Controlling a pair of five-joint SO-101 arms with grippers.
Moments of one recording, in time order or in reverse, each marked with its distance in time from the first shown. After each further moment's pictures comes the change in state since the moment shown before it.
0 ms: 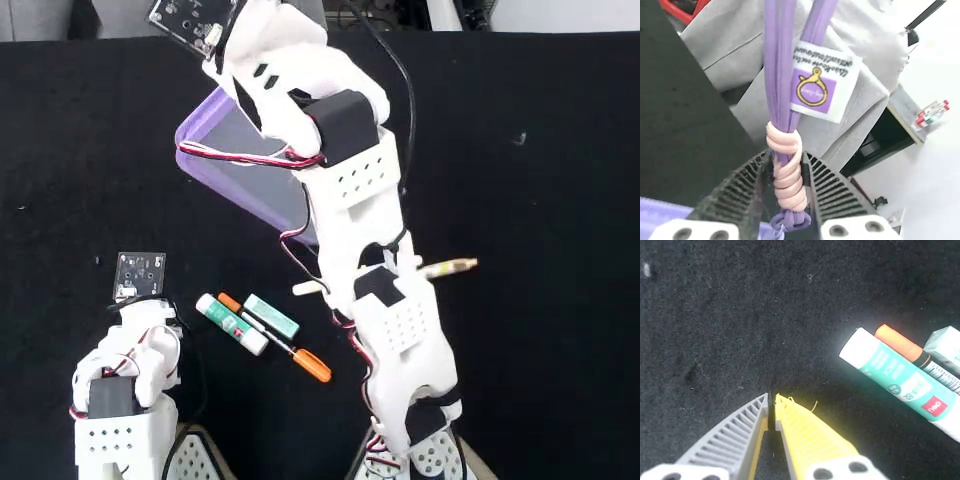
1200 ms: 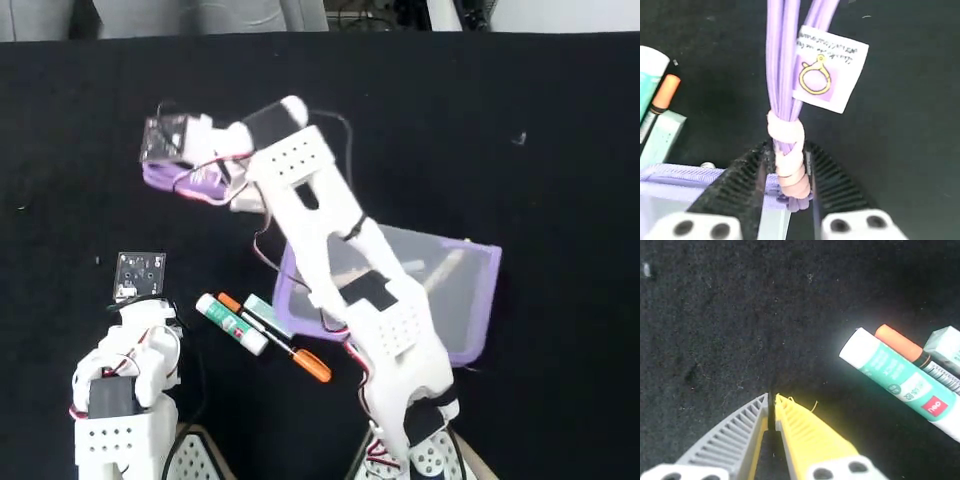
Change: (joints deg) left arm 0.0 0.0 0.0 0.0 0.0; right arm -3.2 0.0 39.2 20.5 14.1
